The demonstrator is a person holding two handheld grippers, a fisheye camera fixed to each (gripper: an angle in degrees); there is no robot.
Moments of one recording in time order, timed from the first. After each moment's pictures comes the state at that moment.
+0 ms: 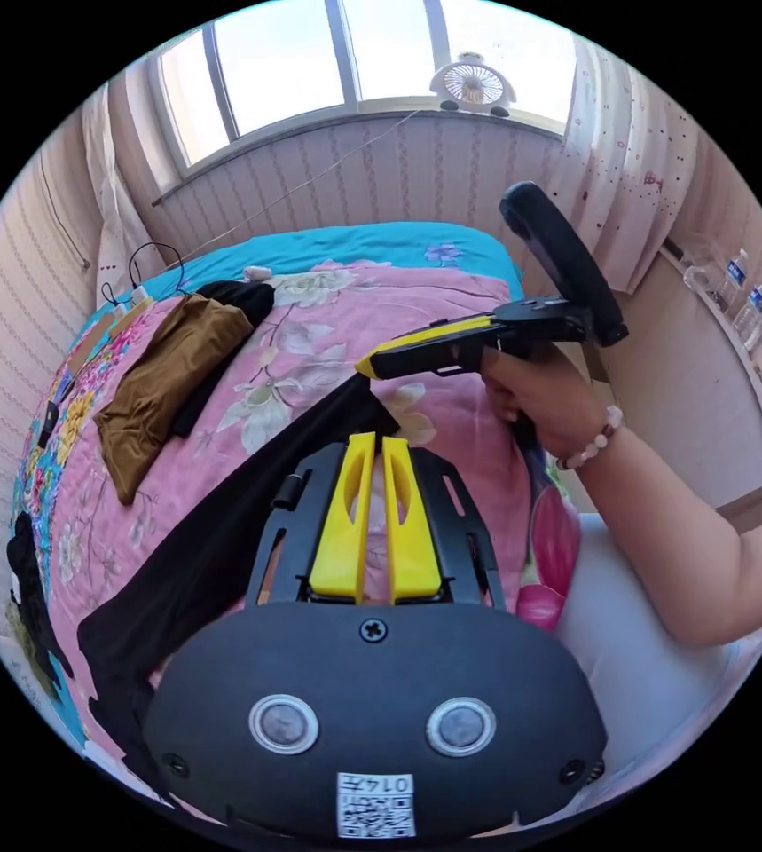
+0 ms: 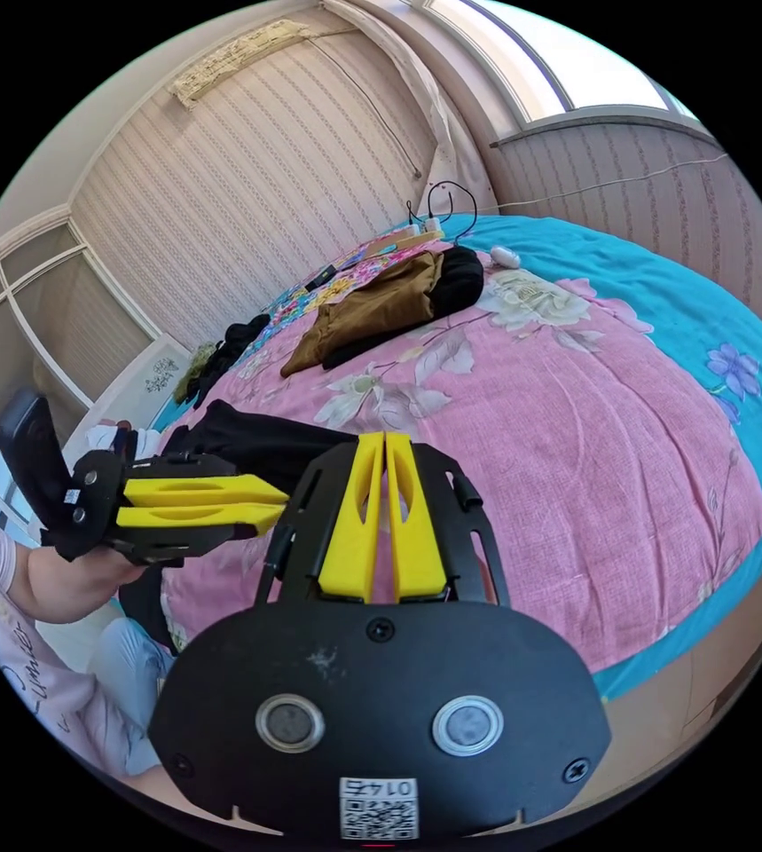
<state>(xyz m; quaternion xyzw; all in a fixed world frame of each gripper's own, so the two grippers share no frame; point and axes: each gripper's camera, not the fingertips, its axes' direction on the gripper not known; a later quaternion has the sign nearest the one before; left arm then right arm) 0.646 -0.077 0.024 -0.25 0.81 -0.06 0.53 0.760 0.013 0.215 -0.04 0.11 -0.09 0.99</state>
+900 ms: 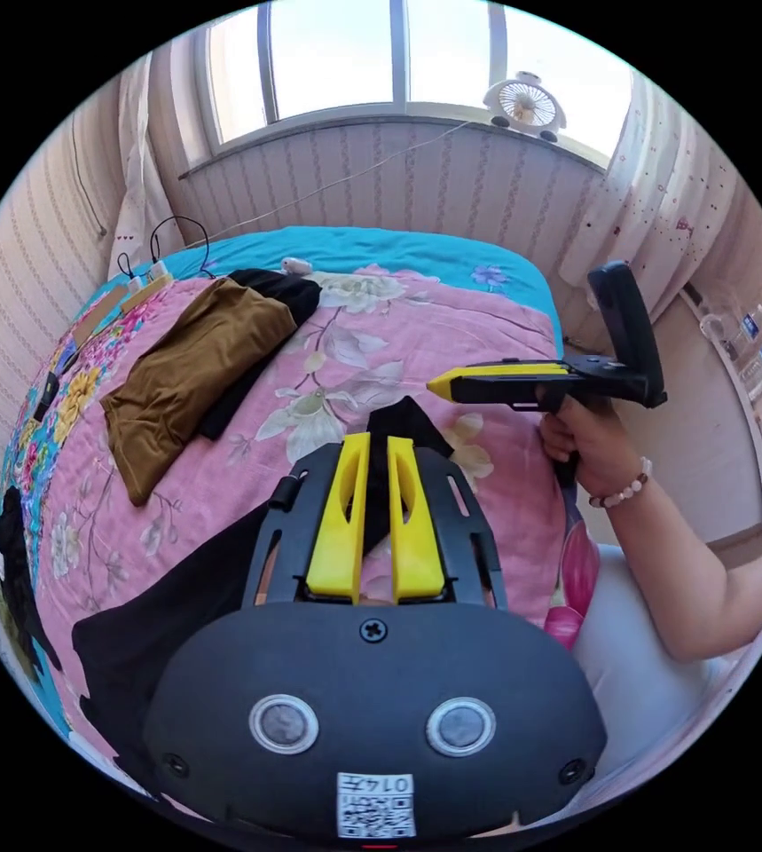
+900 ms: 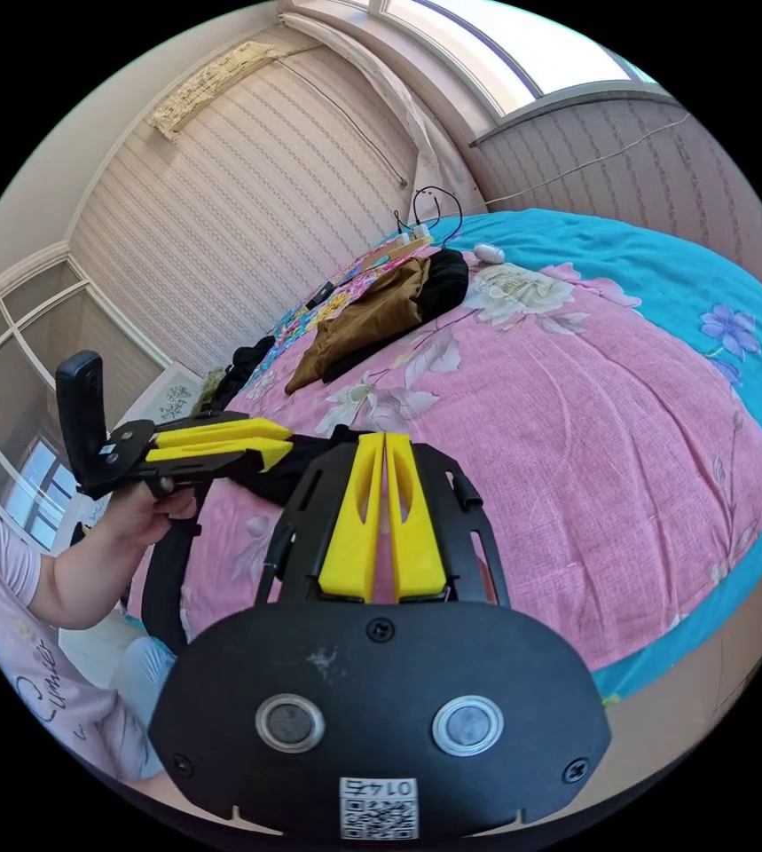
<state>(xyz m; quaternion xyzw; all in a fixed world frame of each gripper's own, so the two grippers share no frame) 0.623 -0.094 0.090 -0.28 0.81 -0.09 0.52 0.775 0.010 0.203 -0.02 0.08 -0.05 1.00</state>
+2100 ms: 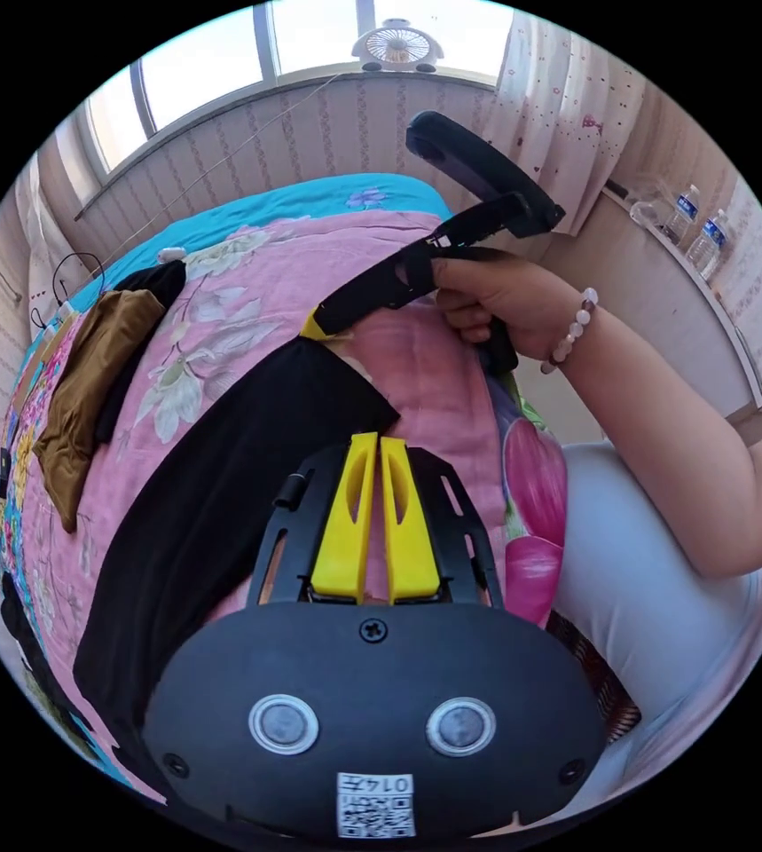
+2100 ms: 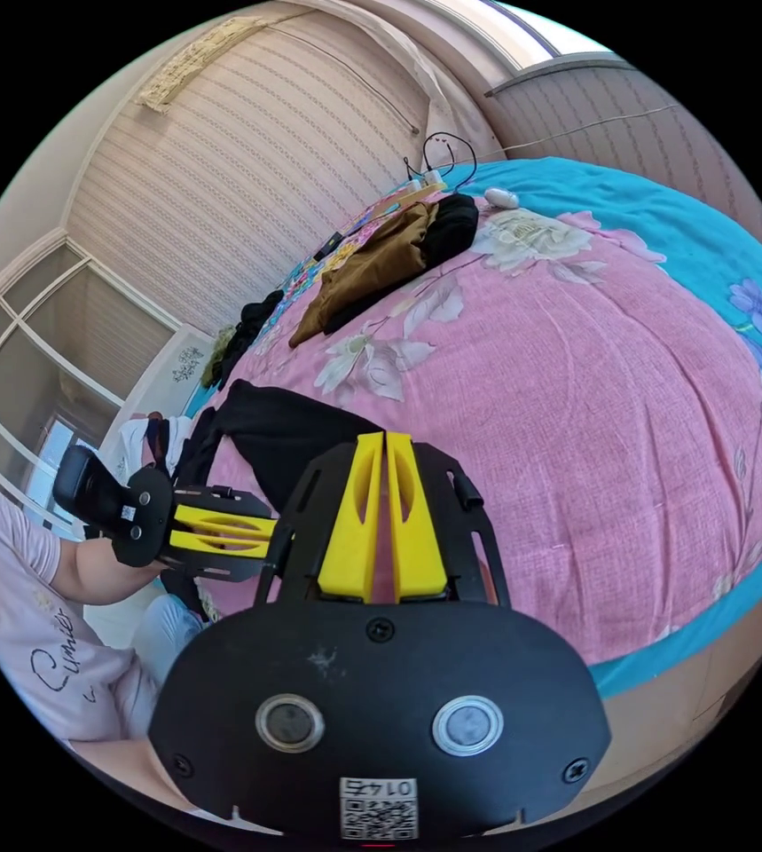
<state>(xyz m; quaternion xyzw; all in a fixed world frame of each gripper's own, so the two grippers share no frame) 0.426 -0.137 0.148 -0.20 0.87 -0.01 0.46 0.694 0.021 0.229 -0.11 0.06 -0.04 0.99</state>
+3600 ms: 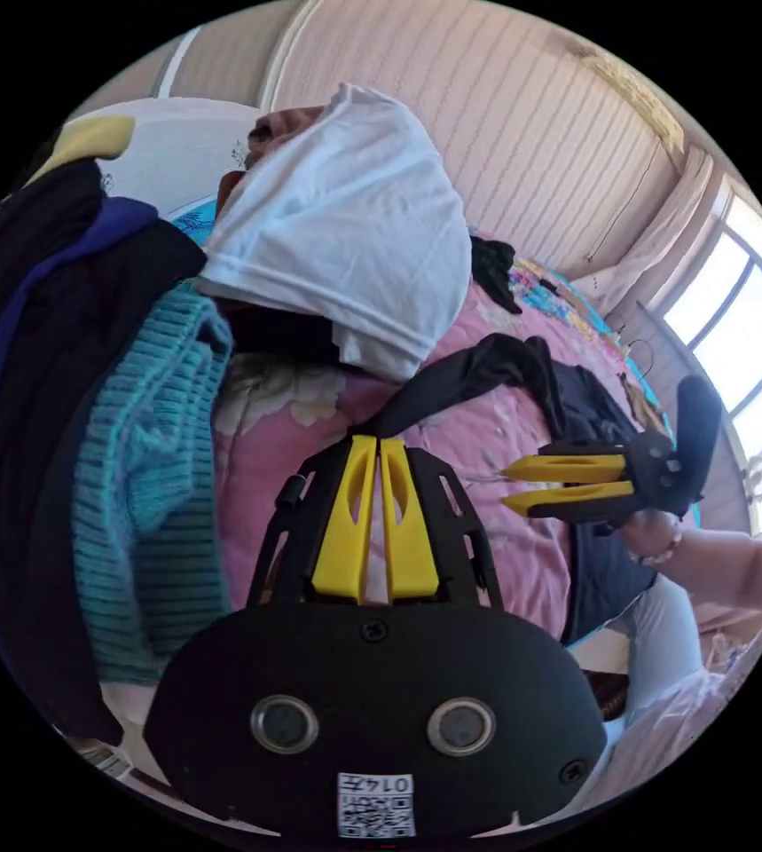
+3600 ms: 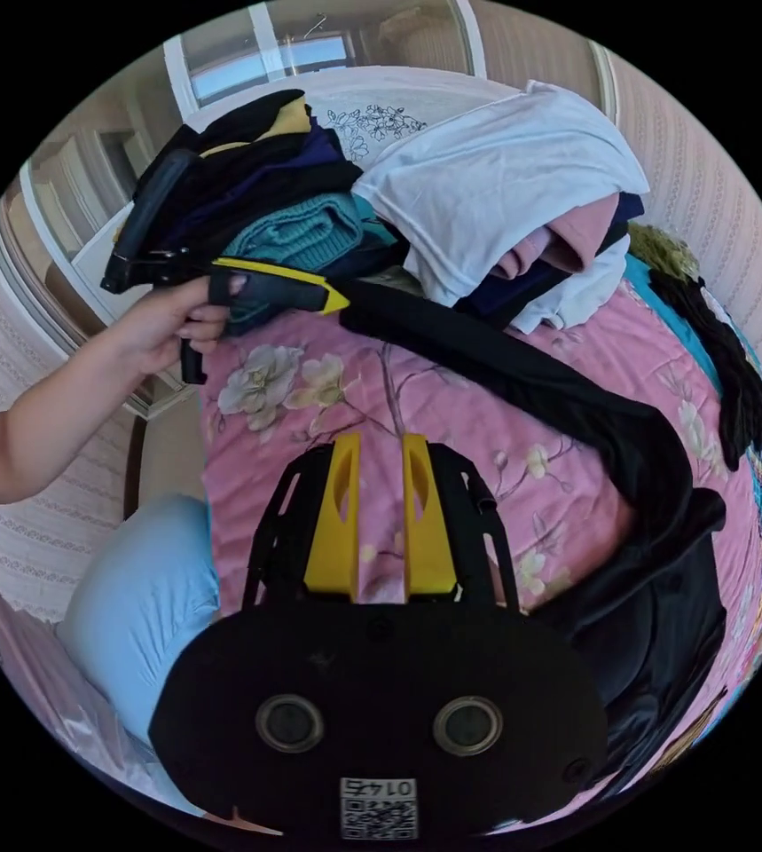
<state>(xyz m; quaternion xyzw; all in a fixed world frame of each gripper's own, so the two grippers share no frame) -0.449 0.493 0.513 -0.64 0.40 -0.40 0.52 -0.234 0.402 0.758 -0.38 -0.09 -0.57 0.73</state>
